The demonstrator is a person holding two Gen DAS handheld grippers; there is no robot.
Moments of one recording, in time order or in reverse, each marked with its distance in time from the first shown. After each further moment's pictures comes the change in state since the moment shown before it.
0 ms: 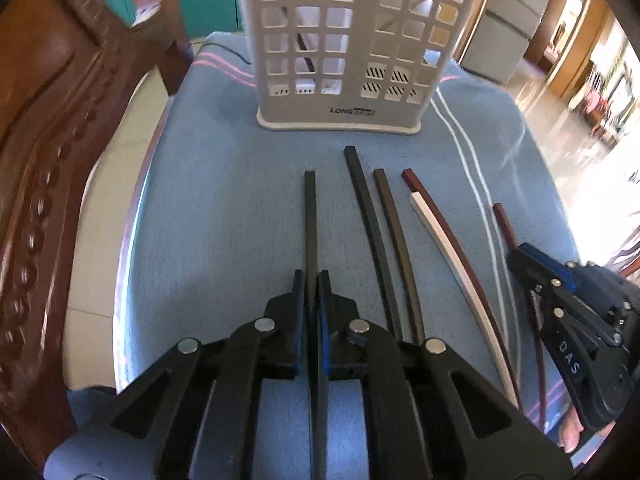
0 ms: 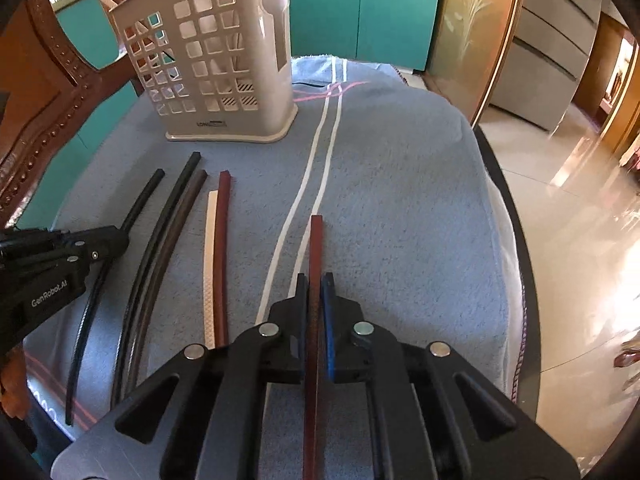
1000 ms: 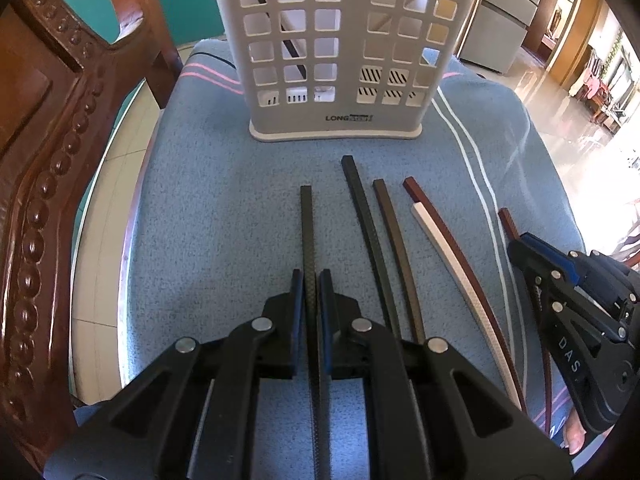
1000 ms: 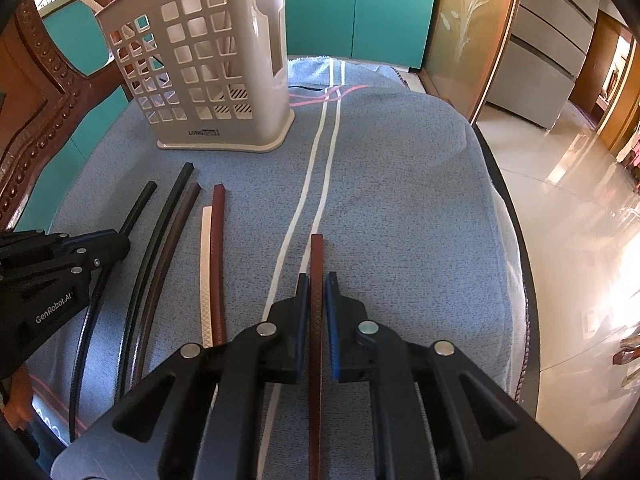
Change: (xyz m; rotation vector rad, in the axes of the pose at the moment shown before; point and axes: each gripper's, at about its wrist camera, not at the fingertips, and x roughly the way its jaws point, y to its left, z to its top) left arm 0.003 -0.001 0.007 0.020 0.004 0.002; right arm 0.006 -0.001 0.008 0.015 0.003 0.008
